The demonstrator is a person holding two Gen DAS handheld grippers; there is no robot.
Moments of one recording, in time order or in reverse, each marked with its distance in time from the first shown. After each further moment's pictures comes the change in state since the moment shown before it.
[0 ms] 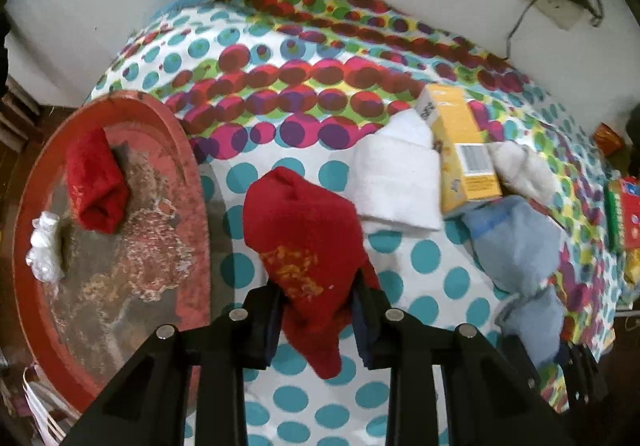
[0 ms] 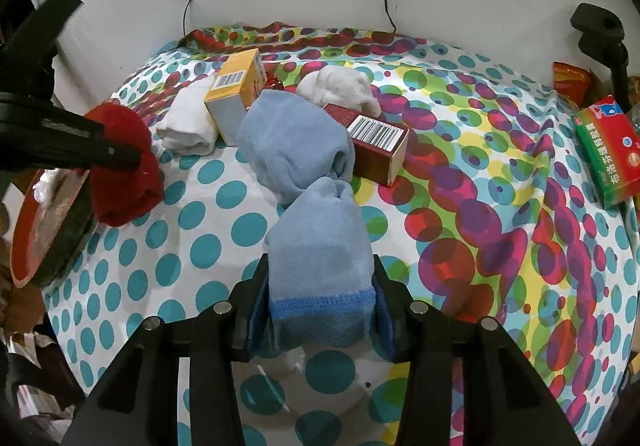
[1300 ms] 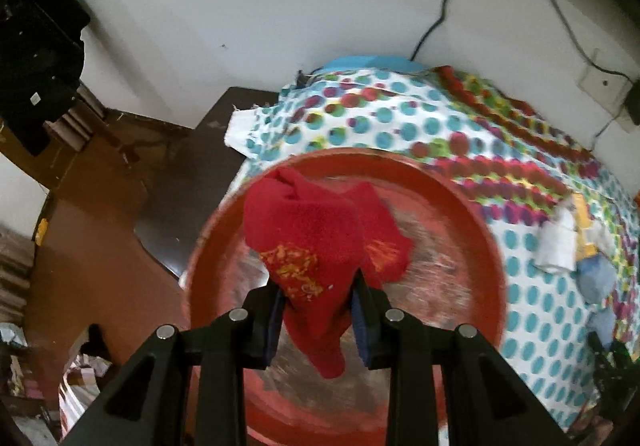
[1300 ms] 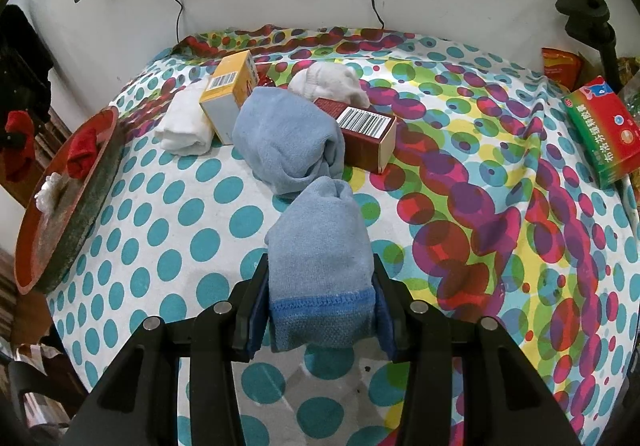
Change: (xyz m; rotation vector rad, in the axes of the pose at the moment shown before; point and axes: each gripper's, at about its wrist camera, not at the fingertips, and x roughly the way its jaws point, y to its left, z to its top) left arm -0.091 0.214 0.019 -0.088 -0.120 0.199; right arm -0.003 -0.005 -0.007 0.046 -0.005 0.010
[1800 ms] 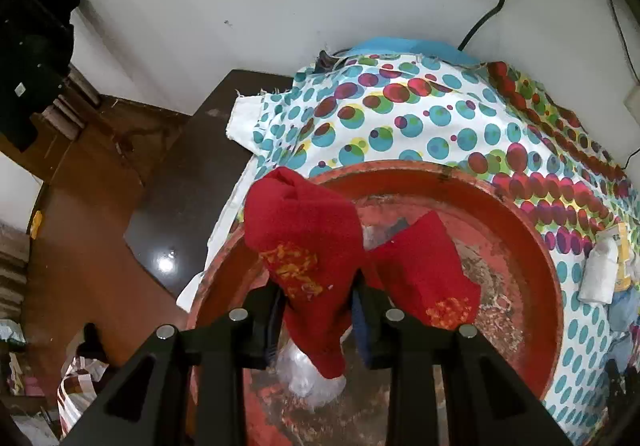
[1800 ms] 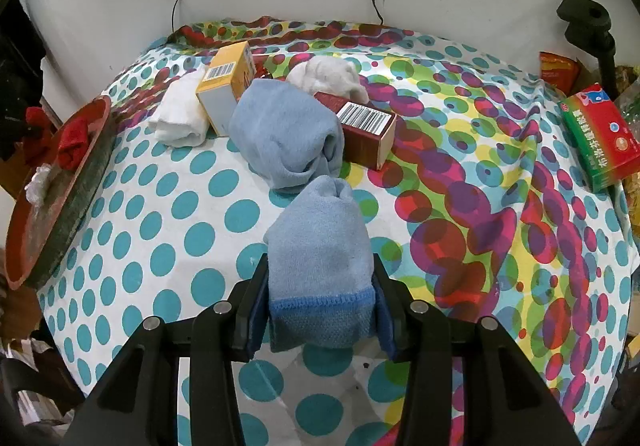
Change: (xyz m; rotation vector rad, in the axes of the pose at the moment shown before) left arm 0.073 0.035 0.032 -0.017 0.061 -0.017; right arm 0.002 0.005 0.002 -0.026 0.027 -0.050
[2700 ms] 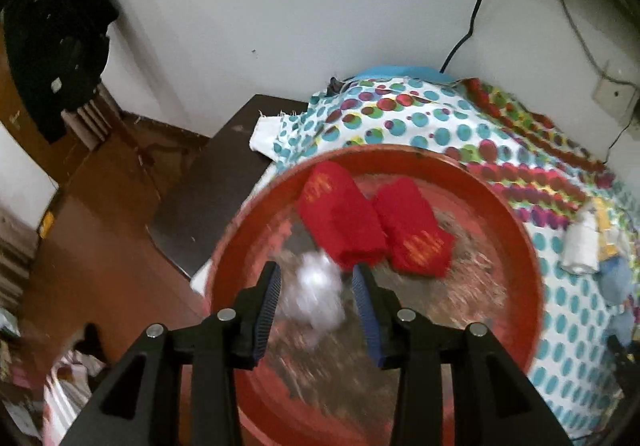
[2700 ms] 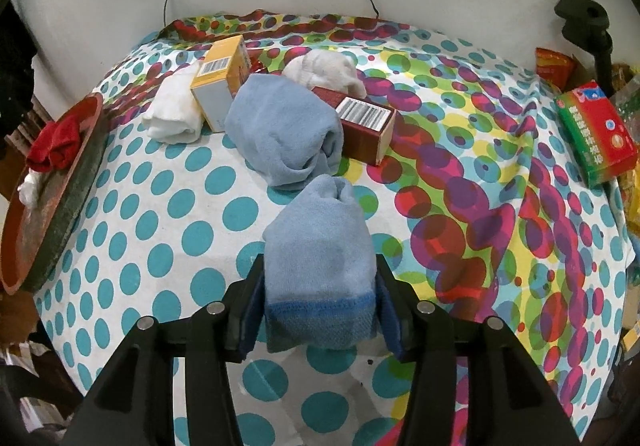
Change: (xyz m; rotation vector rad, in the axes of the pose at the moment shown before) left arm -0.069 -0.005 -0.081 -0.052 -0.169 0.015; right arm 0.001 0.001 0.003 0.021 0.034 -0.023
